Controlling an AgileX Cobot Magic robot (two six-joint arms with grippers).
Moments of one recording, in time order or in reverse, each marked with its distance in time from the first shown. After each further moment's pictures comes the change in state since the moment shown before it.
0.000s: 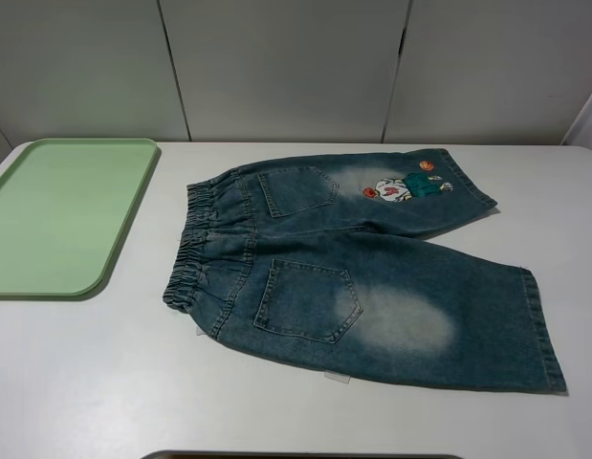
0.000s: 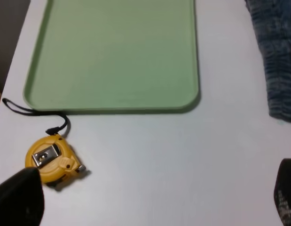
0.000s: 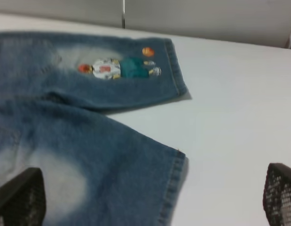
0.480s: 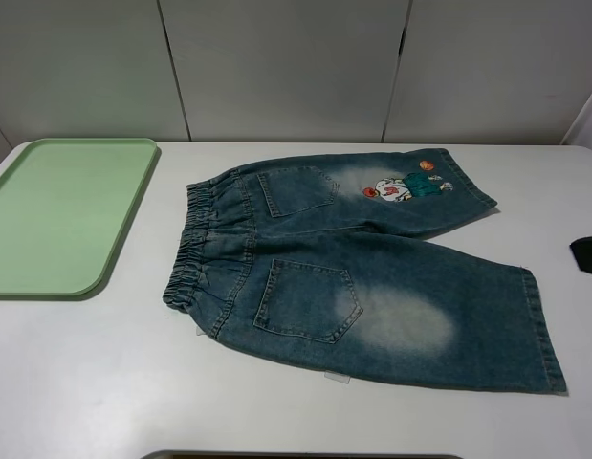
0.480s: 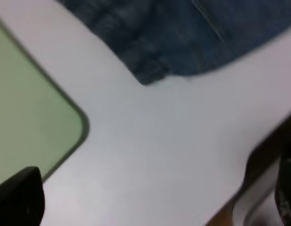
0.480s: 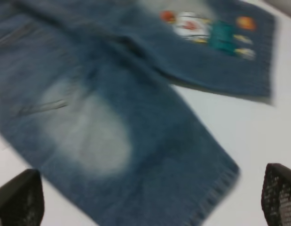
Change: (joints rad) left arm -0.715 0.530 -0.283 0.032 0.074 0.176; right arm 0.289 0.398 -0.087 0.076 -0.033 -0.238
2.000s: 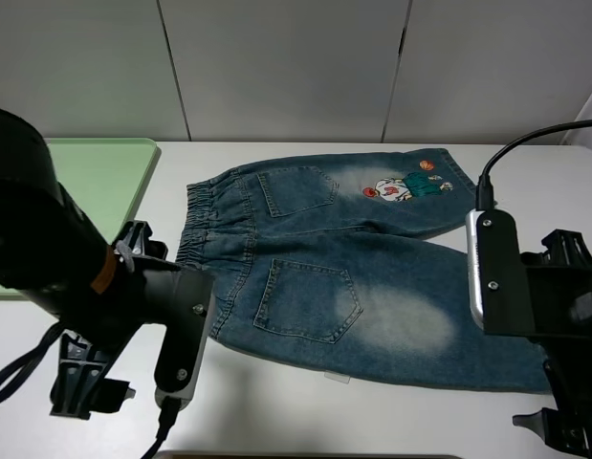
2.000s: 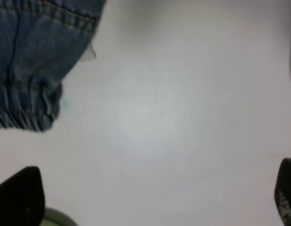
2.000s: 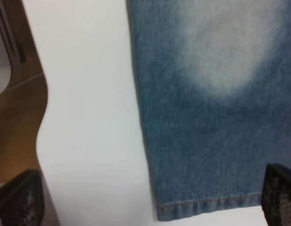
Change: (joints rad) left arm -0.264 0.726 0.215 0.211 -0.486 0.328; right arm 0.397 0.381 0.191 -0.215 -0.023 -0.145
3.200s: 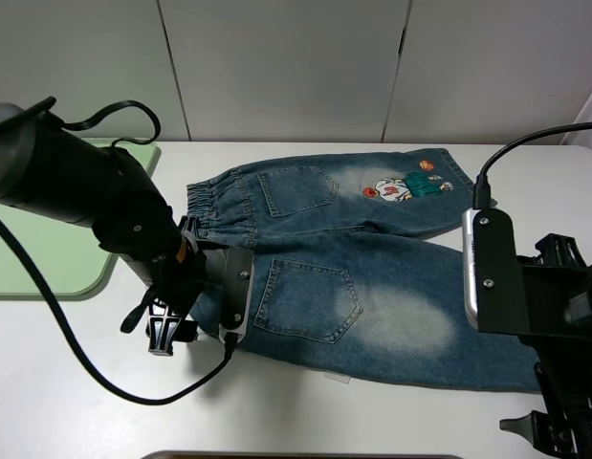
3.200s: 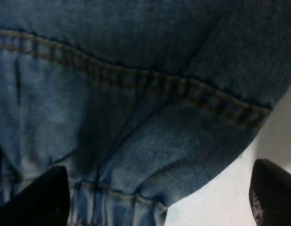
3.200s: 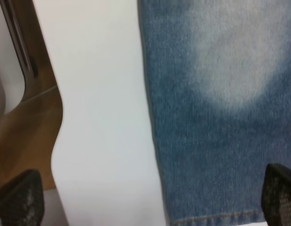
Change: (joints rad) left arm 0.210 0.385 -0.113 0.024 -0.362 0.125; right arm 0.000 0.000 0.001 0.052 -0.035 0.000
